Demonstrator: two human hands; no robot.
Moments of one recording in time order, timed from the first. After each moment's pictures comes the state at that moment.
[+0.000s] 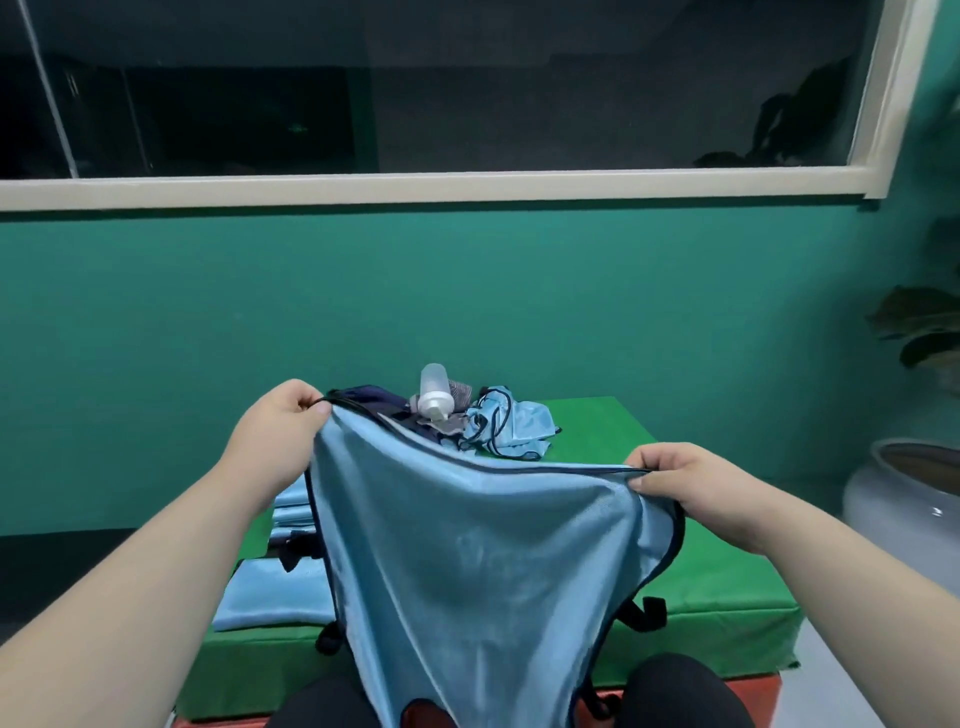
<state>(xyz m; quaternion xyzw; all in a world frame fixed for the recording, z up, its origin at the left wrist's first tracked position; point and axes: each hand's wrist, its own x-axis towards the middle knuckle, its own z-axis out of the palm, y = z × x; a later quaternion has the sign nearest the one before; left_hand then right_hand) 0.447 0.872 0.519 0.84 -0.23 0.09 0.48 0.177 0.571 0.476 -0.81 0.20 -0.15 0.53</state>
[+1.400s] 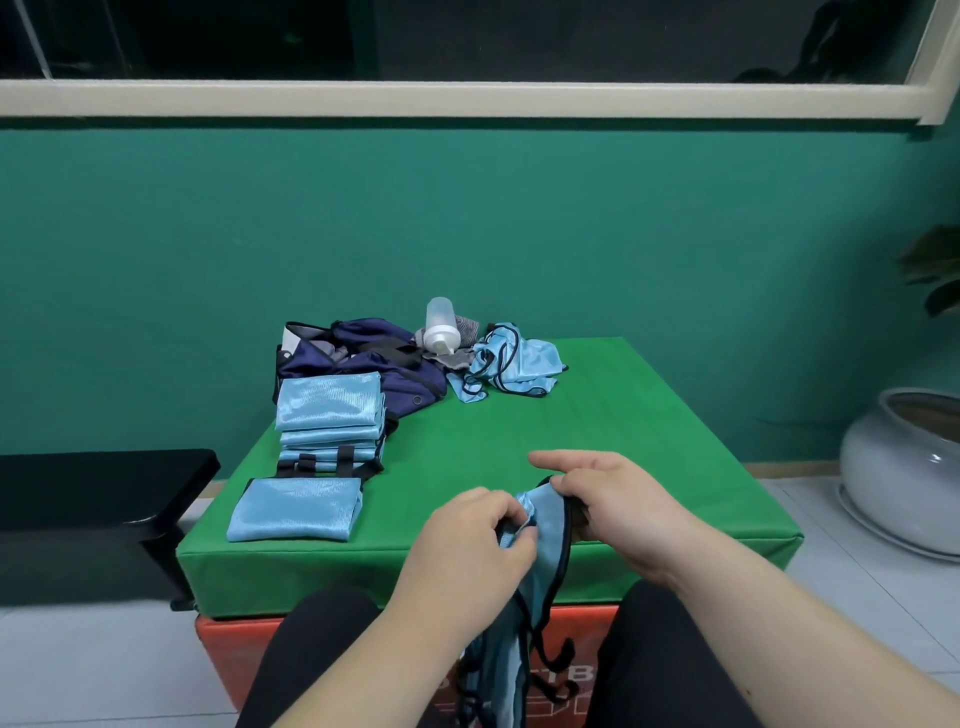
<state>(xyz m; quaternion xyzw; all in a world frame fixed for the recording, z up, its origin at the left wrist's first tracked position) 0.282 0.826 0.396 0.83 -0.40 0.02 0.38 0.207 0.673 0.414 -0.71 0.20 -0.13 0.66</state>
